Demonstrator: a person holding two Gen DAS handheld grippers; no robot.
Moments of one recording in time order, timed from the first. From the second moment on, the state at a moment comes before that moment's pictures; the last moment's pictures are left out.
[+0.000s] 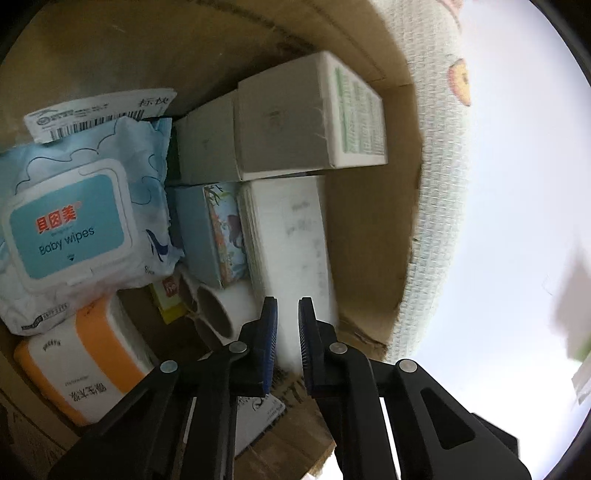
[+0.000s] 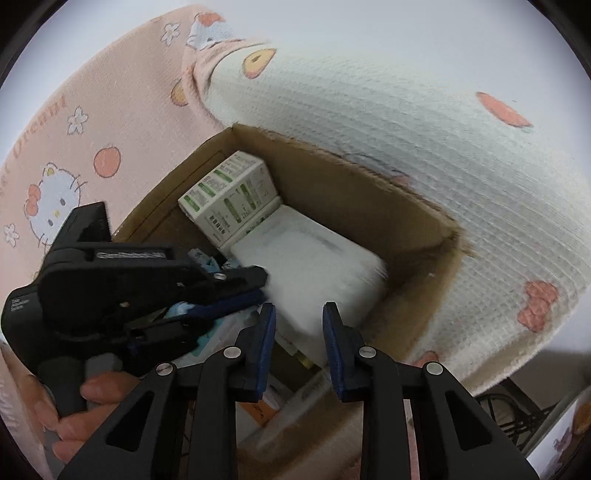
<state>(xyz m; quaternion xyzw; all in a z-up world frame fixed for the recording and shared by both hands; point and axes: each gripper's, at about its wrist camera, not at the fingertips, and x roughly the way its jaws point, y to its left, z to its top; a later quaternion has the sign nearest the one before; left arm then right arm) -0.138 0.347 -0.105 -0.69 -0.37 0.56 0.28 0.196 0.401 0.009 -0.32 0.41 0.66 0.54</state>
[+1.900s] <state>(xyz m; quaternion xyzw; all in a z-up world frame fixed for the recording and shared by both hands) -0.114 -0.019 -0.074 -0.51 -0.17 0.84 0.01 -0.091 0.267 -0.010 -0.49 0.26 0.76 0.33</state>
